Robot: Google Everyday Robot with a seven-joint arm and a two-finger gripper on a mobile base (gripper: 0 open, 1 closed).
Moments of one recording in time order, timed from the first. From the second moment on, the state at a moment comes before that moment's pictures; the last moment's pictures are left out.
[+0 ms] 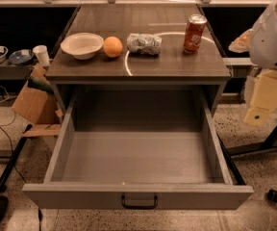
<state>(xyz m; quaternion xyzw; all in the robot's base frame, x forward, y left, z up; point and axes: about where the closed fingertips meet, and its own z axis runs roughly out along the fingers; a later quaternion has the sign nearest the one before) 0.440 -0.199 0.963 -0.64 0.76 -0.02 0.15</state>
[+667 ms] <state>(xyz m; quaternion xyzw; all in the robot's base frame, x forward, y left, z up) 0.435 -0.172 0.897 -0.75 0.65 0.02 0.10</state>
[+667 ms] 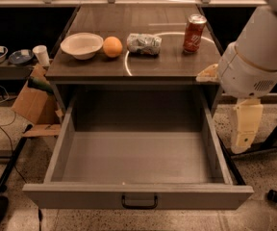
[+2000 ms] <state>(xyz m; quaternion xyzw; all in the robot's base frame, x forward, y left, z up) 0.421 -0.206 0.859 -0.86 0.50 0.07 0.06</state>
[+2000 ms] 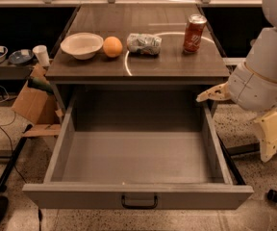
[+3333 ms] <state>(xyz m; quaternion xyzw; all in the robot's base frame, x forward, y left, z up) 0.380 -0.222 0.801 -0.94 0.33 0.07 0.04</state>
